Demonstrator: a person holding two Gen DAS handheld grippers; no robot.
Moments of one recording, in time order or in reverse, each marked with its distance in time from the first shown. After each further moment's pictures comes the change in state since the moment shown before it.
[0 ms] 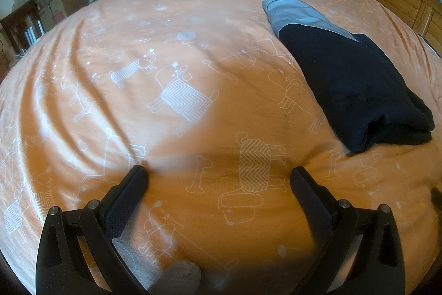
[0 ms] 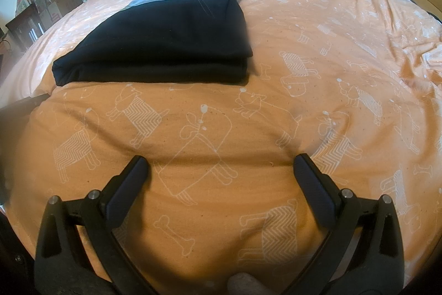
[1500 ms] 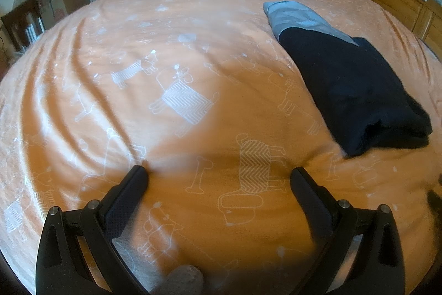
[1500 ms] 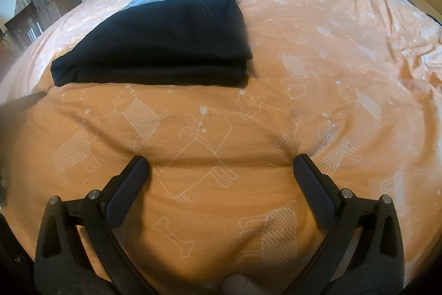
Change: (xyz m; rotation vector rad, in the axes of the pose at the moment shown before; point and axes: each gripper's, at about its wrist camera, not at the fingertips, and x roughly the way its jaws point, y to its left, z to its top) left arm -0.005 0.002 0.004 -0.026 0.007 -0.026; right arm 0.001 0.003 0.000 -0.011 0.004 -0.016
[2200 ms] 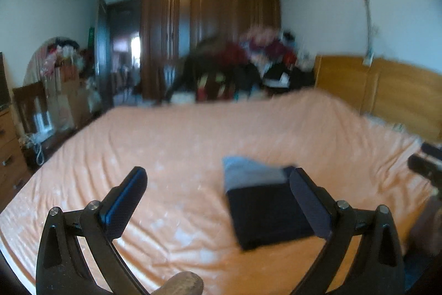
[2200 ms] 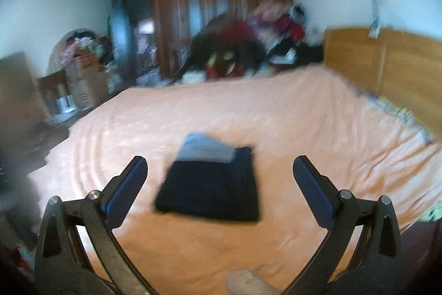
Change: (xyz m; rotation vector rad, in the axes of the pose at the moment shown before) left arm -0.296 -0.051 0.053 0.098 -0.591 -0.066; right arm -0.258 0.062 0.091 0.008 -0.441 0.106
